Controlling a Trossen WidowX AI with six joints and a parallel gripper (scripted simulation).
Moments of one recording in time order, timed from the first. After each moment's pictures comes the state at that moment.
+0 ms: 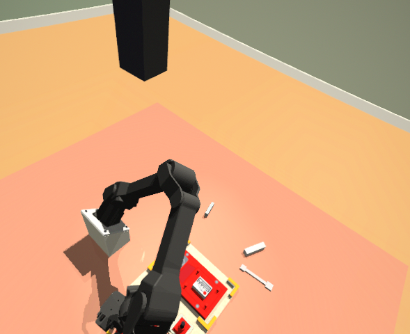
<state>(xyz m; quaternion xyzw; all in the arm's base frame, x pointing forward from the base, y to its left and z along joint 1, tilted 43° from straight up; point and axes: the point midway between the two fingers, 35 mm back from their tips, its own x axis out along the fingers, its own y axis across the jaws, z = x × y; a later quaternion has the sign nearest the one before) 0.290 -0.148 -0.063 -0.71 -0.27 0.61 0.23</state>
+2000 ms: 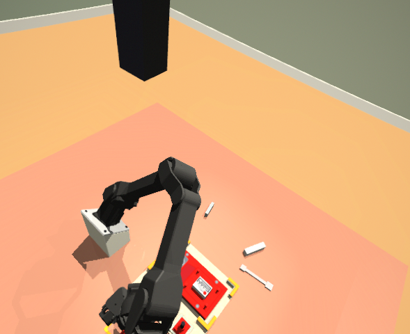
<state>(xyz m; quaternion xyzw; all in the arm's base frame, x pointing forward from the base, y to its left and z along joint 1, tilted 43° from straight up) 0.293 -0.149 -0.062 -0.69 -0.22 0.63 0.28</state>
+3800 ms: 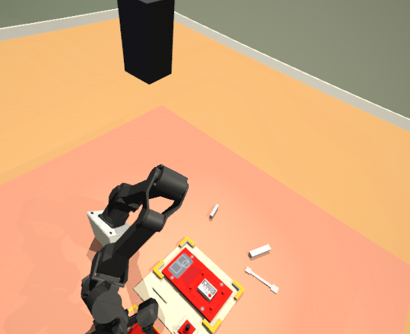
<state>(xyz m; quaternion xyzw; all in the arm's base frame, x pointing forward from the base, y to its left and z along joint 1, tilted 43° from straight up) 0.281 -0.141 -0.117 -0.58 -0.29 0.03 -0.76</state>
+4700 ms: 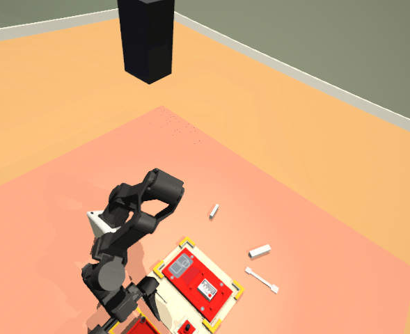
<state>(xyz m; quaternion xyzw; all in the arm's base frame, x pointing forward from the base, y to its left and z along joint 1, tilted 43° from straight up) 0.264 -0.122 -0.086 -0.36 -0.21 -0.05 -0.91</state>
